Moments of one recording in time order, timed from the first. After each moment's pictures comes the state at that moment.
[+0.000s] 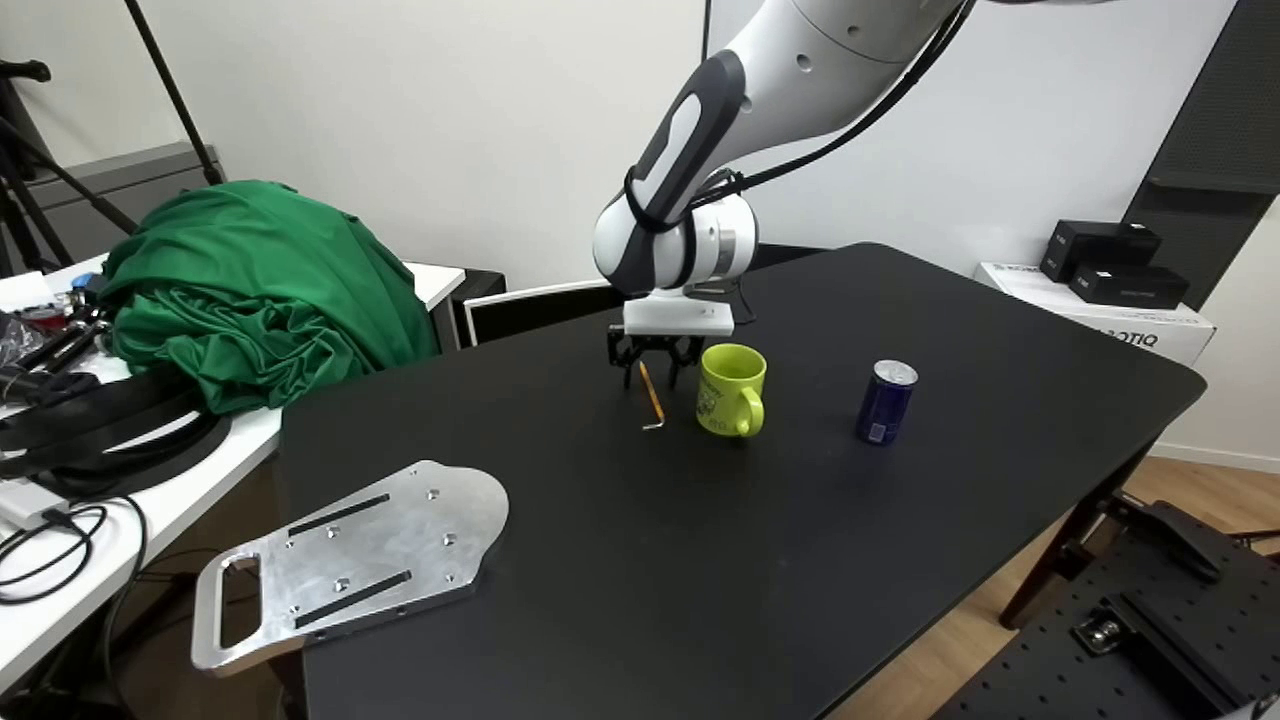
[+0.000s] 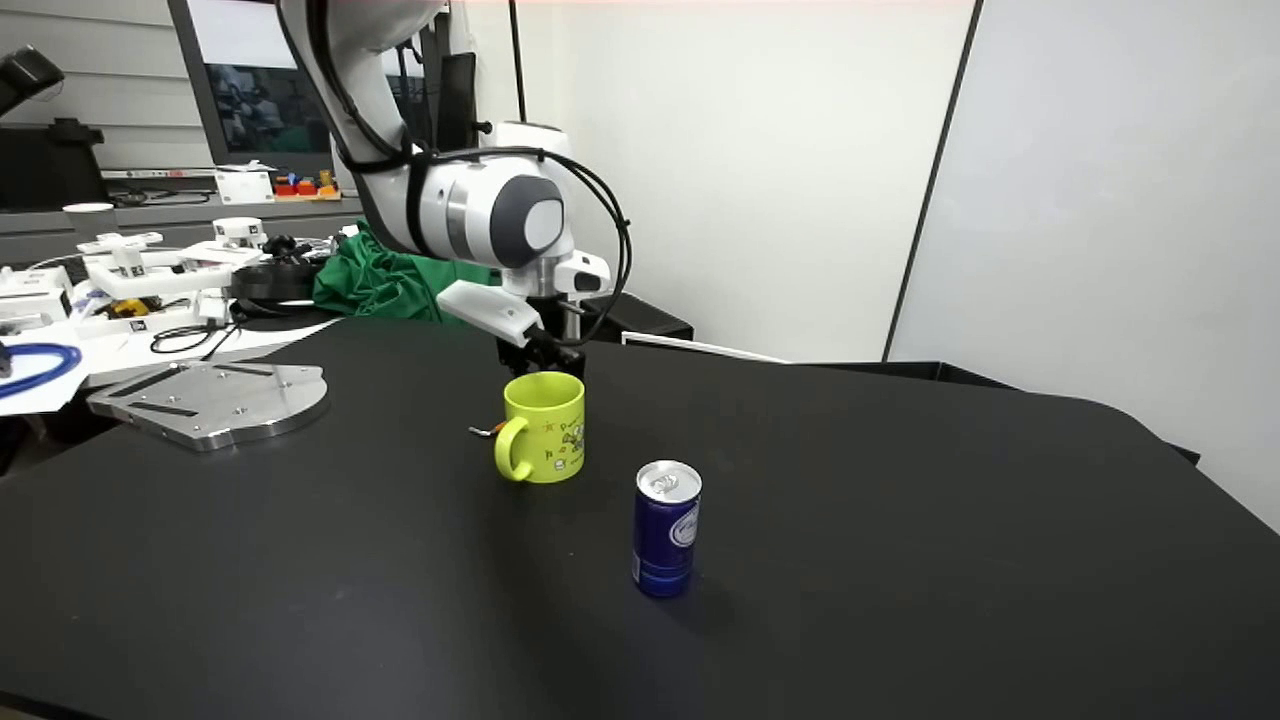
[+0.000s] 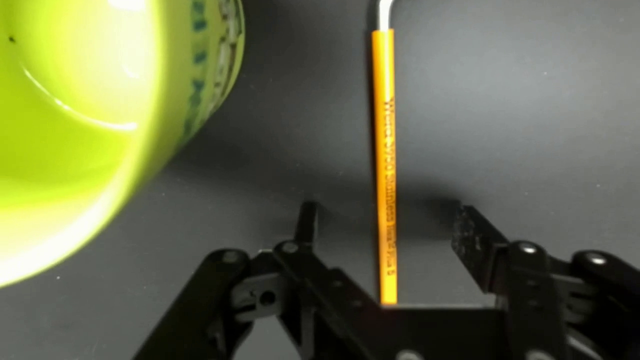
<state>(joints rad) 0.08 0.82 -0.06 -1.74 0.19 2.64 0.30</state>
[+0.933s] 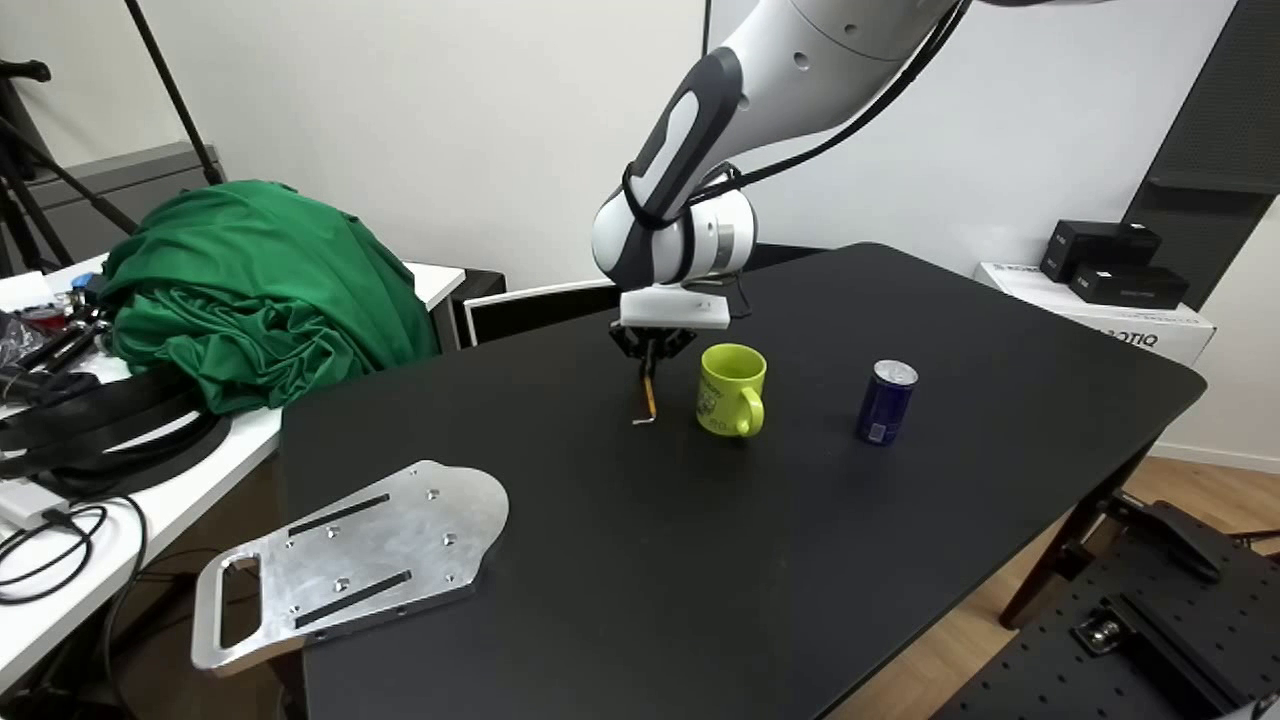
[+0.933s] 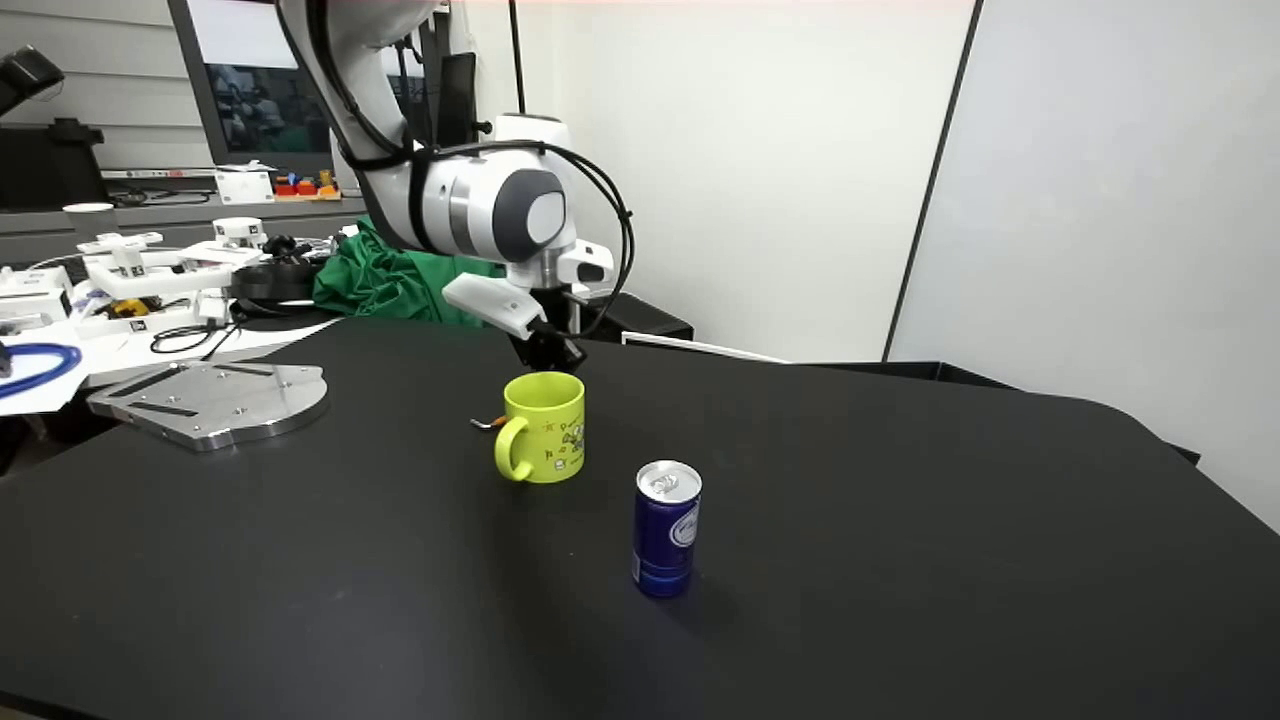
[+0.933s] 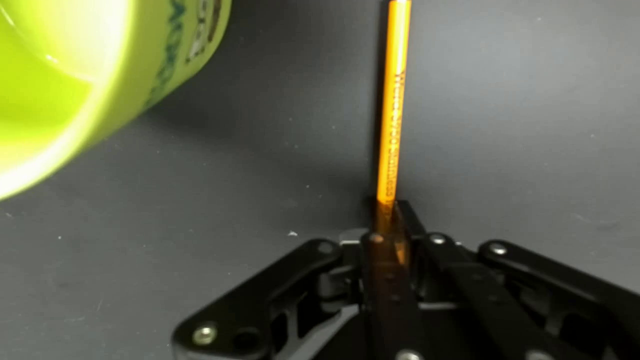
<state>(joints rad) 0.10 0.82 -0.09 -1.72 0.19 2.67 0.33</state>
